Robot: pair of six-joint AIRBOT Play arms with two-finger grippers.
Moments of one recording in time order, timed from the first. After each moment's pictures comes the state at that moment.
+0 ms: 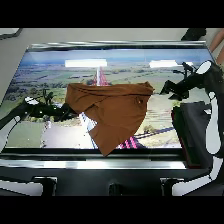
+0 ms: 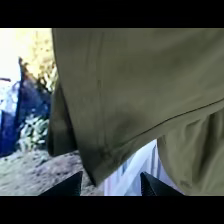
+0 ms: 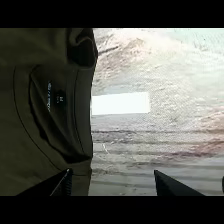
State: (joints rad) left arm 0.12 -1.63 1.09 0.77 -1.05 -1.39; right arm -0.19 -1.75 1.74 -1.20 1.39 1.58
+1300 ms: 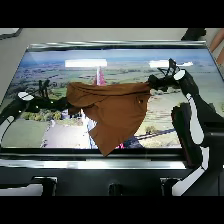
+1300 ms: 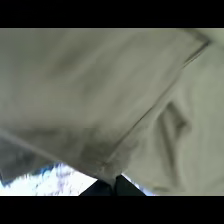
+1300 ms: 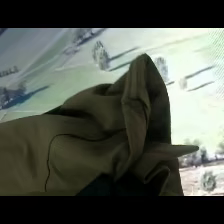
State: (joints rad) left arm 0.10 -1.49 1.13 0.76 -0.98 -1.20; right arm -0.06 -1.91 1.75 -0.99 0.87 1.51
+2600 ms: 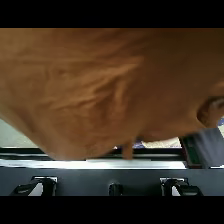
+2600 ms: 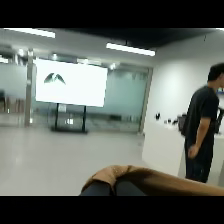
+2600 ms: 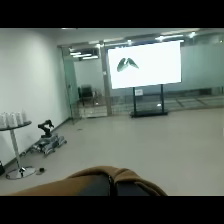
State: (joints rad) left arm 0.21 -0.82 1.96 1.04 -0.91 -1.45; right arm -0.05 -0.73 1.75 -1.41 0.76 1.59
